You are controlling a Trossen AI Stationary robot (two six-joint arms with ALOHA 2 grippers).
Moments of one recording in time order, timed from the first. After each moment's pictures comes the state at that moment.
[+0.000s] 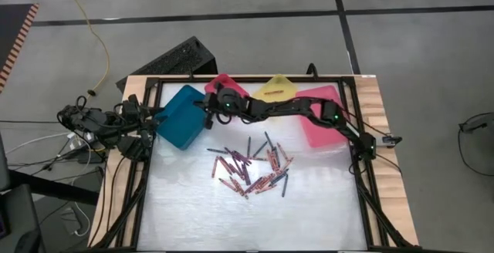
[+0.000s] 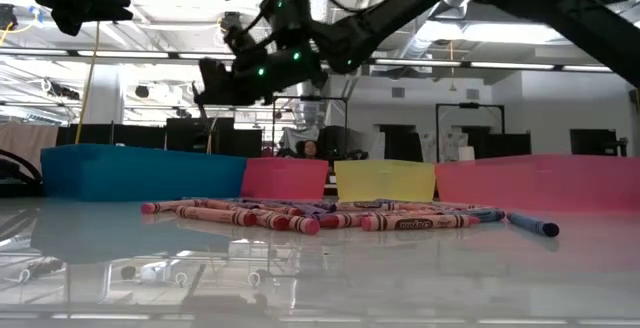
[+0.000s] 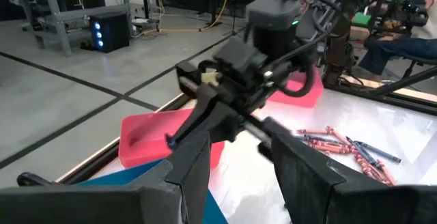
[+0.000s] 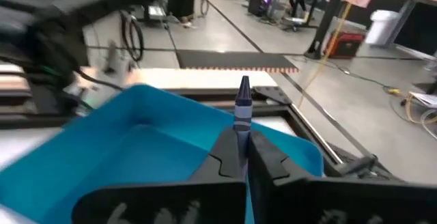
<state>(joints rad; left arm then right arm) -0.44 0.08 0.60 -0.65 -0.88 -0.20 -0.23 2.30 1.83 0.35 0.08 -0.12</state>
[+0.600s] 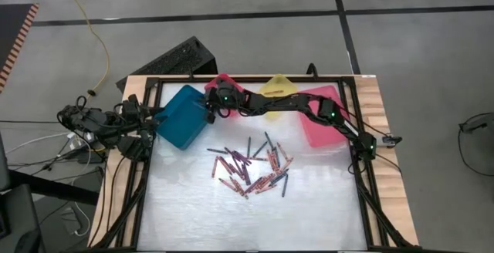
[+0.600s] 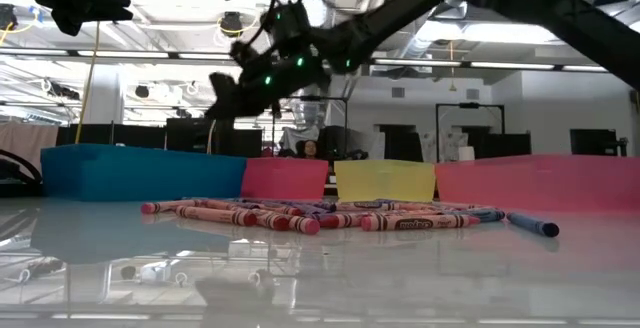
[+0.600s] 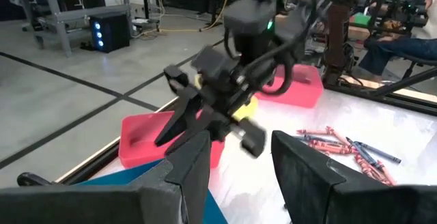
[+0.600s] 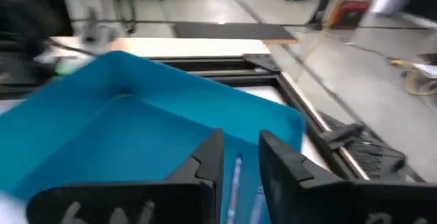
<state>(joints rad) -0.44 0.08 0.60 -0.65 -0.88 -0.20 -0.26 2.30 1.87 0.19 0.04 -0.11</state>
